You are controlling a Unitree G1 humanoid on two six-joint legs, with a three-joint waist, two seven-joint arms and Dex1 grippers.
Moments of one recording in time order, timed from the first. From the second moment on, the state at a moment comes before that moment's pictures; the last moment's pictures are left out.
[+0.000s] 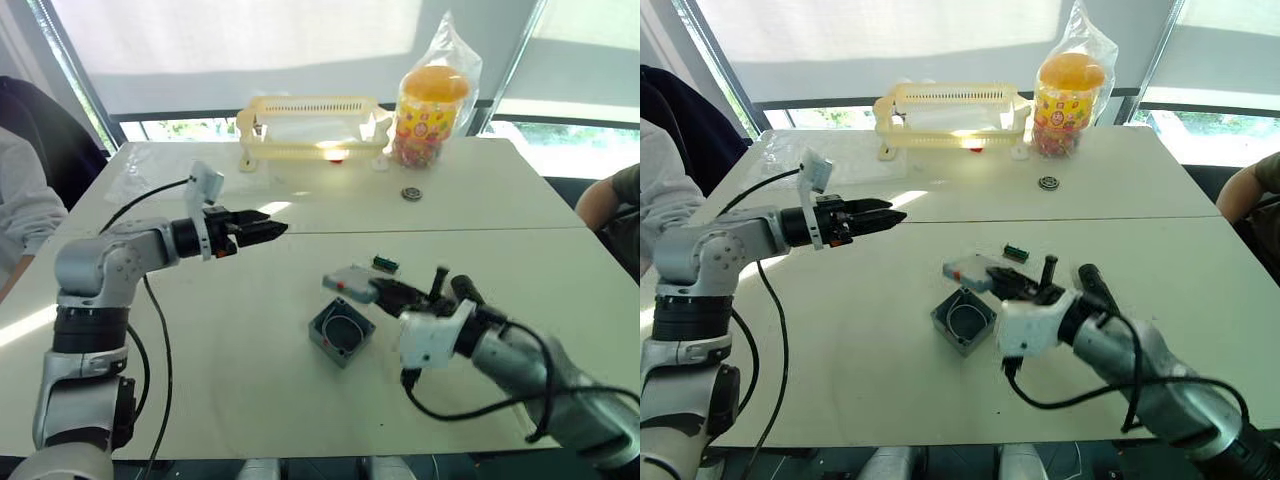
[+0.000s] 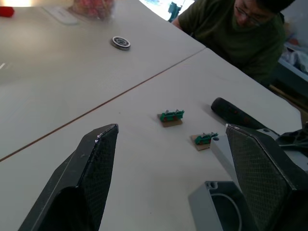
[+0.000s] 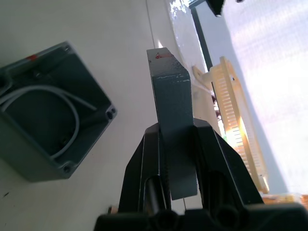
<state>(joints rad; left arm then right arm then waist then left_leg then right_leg) -0.80 0.60 0.10 0.05 -0.68 1.01 -0.88 -0.06 -0.89 0.32 -0.65 -0.51 0.03 0.34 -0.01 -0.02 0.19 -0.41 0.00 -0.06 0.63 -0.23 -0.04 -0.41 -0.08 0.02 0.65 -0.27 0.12</state>
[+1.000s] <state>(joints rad) -0.75 0.56 -0.21 0.00 -0.58 0.90 -1.10 0.08 -0.61 0.34 -0.56 -0.90 -0.16 0.30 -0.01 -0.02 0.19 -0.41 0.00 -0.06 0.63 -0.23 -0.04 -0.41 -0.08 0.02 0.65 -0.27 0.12</state>
